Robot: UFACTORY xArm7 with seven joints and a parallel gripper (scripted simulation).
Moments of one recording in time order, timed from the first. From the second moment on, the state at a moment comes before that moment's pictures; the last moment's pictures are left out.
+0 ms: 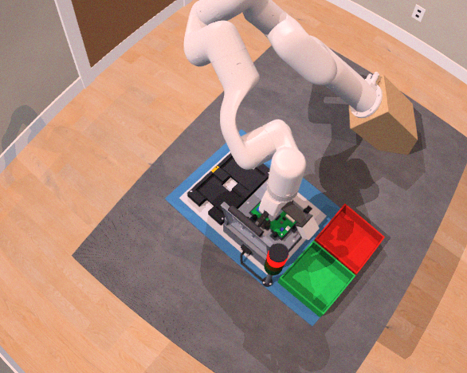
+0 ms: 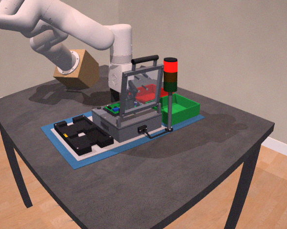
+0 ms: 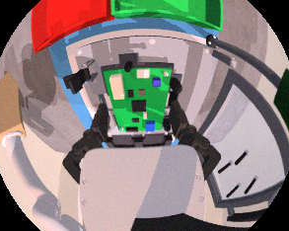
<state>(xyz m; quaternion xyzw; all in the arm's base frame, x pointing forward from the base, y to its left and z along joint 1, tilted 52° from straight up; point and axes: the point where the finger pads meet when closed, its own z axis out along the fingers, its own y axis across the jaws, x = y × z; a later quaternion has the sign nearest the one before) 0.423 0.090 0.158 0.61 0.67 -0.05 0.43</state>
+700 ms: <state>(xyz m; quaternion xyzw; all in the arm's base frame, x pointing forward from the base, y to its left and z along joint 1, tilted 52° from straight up) 0.425 0.089 0.156 0.61 0.67 -0.05 0.43</state>
